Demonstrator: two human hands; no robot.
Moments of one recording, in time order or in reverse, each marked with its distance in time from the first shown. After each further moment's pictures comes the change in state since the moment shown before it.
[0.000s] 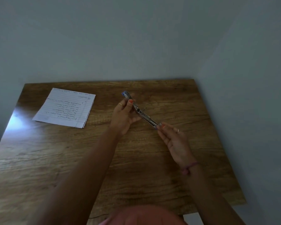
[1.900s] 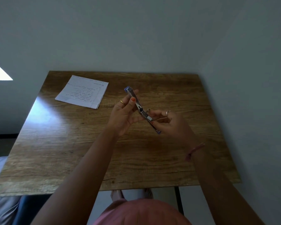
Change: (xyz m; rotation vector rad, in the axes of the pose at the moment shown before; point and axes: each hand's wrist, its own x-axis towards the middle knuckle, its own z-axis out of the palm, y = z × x) left_hand -0.109 0.014 -0.003 0.008 -0.143 0.094; right_hand -0.075 -0.024 0.039 -1.045 -0.459 -0.515
